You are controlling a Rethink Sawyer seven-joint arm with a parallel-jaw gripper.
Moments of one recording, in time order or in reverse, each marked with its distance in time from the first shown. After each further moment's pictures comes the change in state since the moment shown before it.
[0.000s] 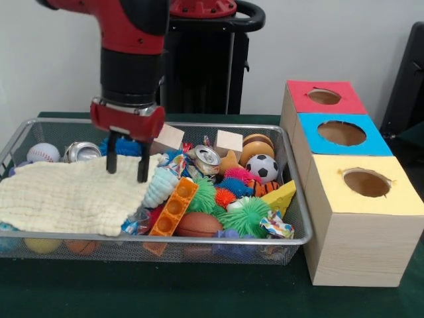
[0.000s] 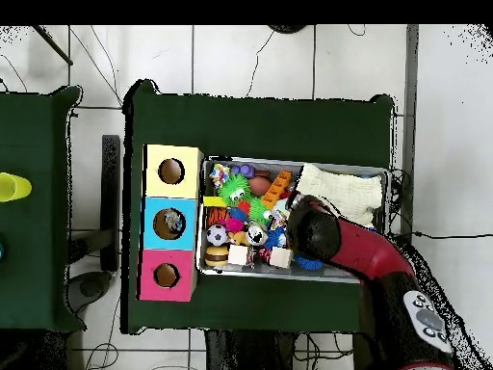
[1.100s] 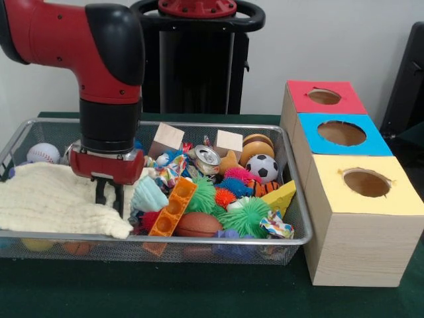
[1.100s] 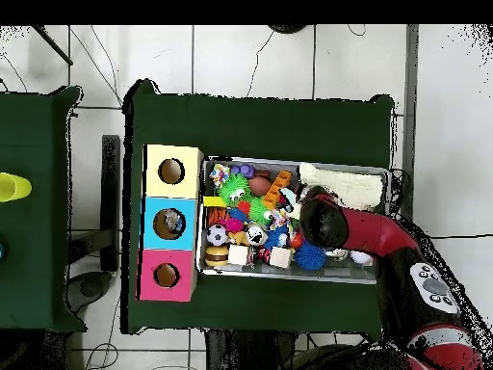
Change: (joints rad) arm -0.090 0.117 0.117 -0.141 -0.263 -0.003 0.000
